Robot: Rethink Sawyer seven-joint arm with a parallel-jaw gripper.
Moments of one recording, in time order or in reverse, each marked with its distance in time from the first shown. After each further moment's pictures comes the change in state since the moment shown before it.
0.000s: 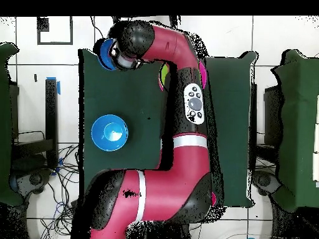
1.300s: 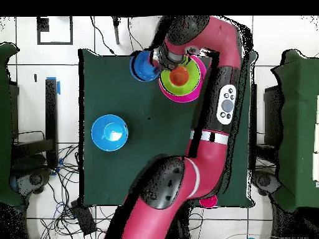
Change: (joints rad) arm -0.219 0.143 0.576 -0.399 -0.613 0.665 -0.340
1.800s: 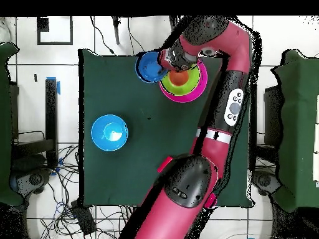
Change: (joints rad) arm -0.107 0.043 0.312 -0.008 -0.164 0.137 -0.051
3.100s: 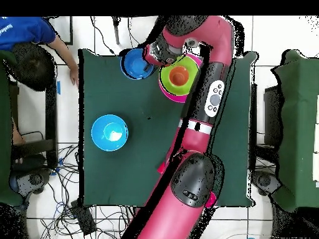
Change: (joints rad) arm -0.023 0.028 0.428 -0.002 -0.447 0.108 -0.047
